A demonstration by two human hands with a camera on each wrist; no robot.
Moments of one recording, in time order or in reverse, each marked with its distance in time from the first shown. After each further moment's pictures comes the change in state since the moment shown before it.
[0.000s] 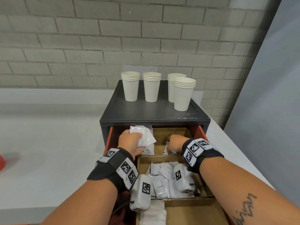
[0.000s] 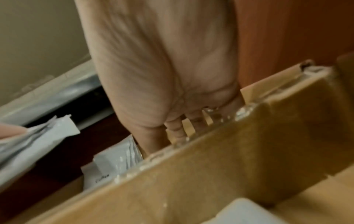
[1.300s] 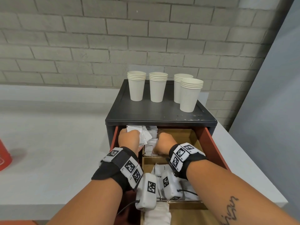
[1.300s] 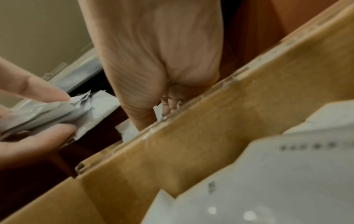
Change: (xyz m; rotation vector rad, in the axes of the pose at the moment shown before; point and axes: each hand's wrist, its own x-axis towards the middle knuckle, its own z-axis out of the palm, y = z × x) left_hand 0.002 0.010 -0.006 0.002 0.146 0.037; right_hand 0.010 -0.045 0.024 0.280 0.212 -0.096
